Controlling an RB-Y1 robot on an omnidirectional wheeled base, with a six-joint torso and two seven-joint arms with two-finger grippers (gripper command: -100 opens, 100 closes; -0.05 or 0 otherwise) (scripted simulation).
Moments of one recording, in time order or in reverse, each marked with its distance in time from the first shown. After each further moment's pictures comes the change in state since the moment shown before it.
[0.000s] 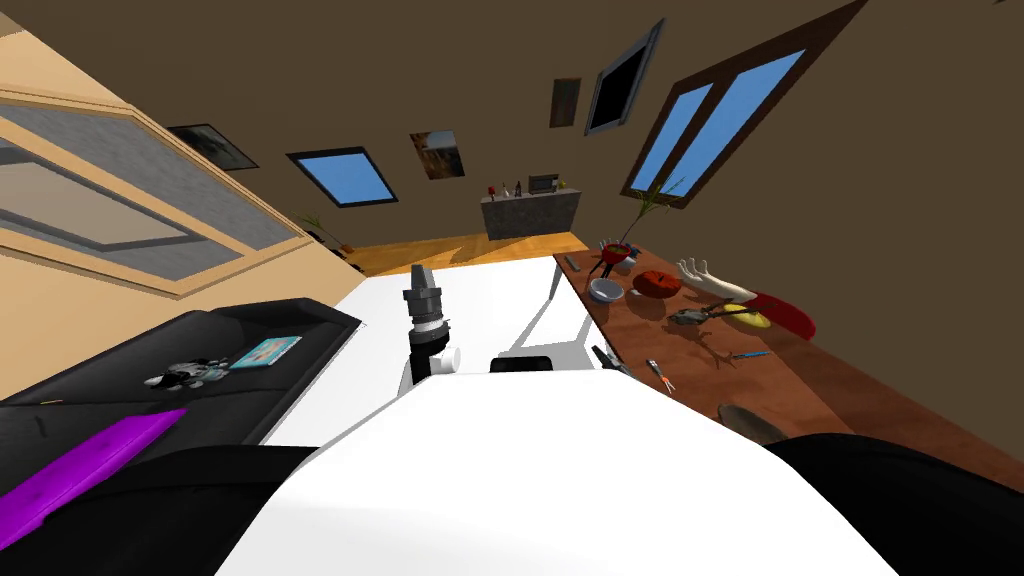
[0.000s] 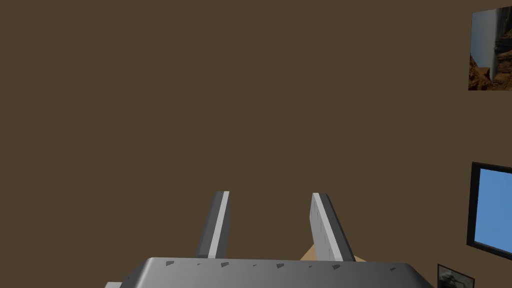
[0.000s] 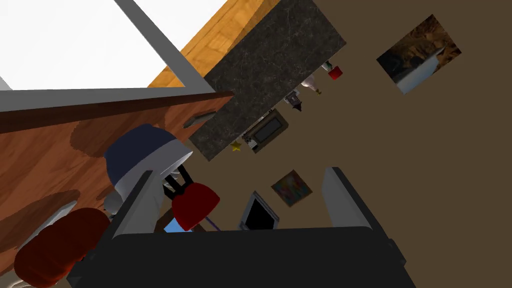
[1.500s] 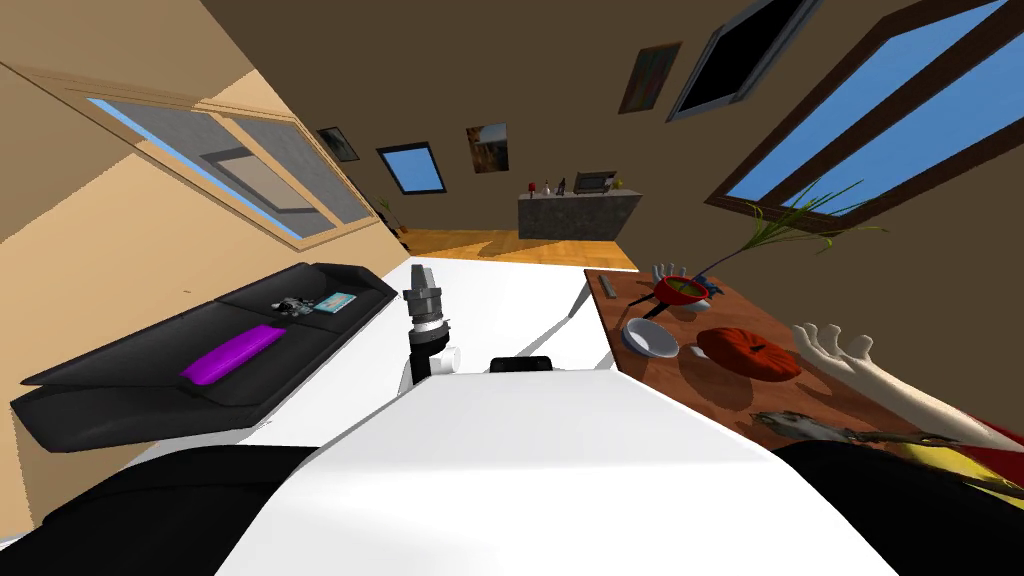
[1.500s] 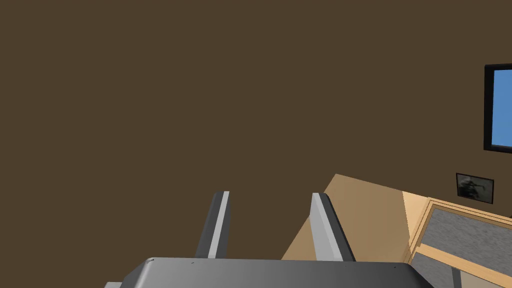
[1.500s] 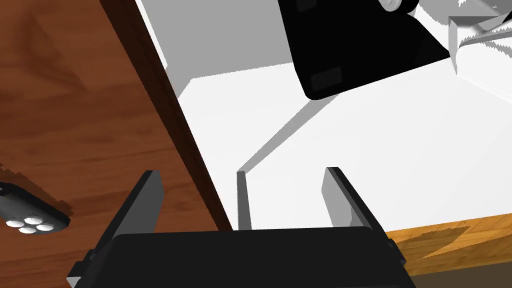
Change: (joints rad) left arm 0.000 0.000 0.000 0.000 0.000 0.000 0.000; right arm 0.195 -0.265 0.267 0.346 0.155 0.335 0.096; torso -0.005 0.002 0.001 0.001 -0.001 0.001
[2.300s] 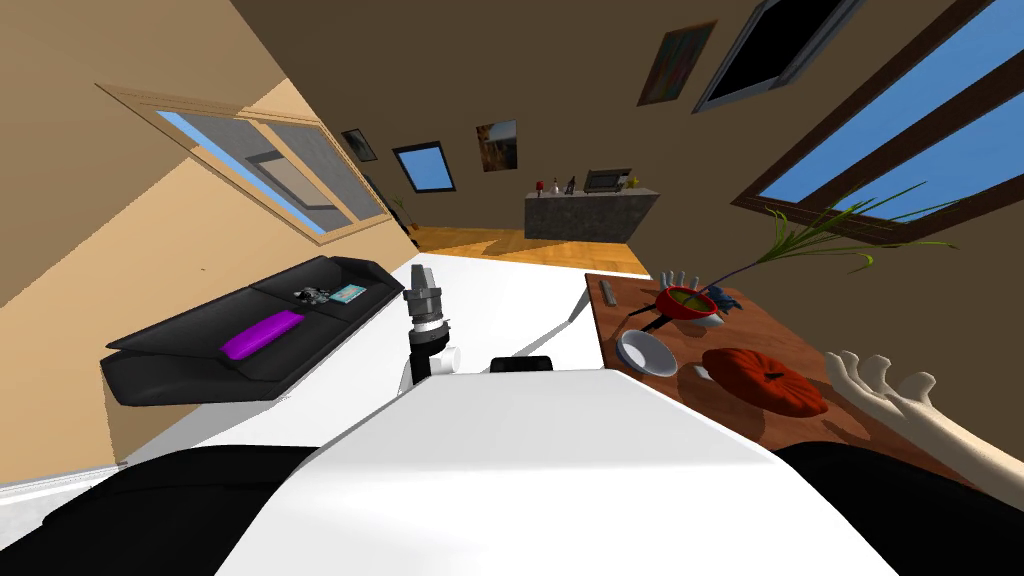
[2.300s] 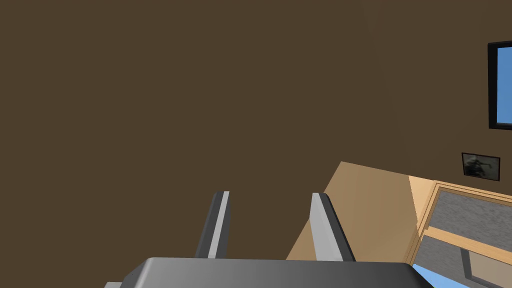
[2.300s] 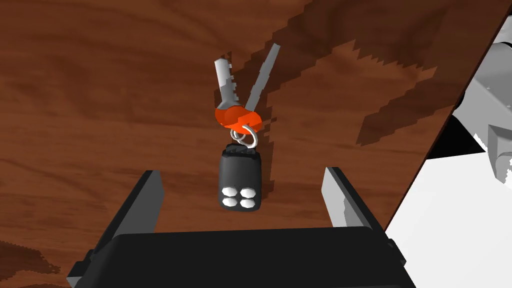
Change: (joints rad) left arm 0.000 0.000 0.000 0.000 0.000 0.000 0.000; right arm 0.023 -0.083 0.062 0.110 0.033 0.088 0.022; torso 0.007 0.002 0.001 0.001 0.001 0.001
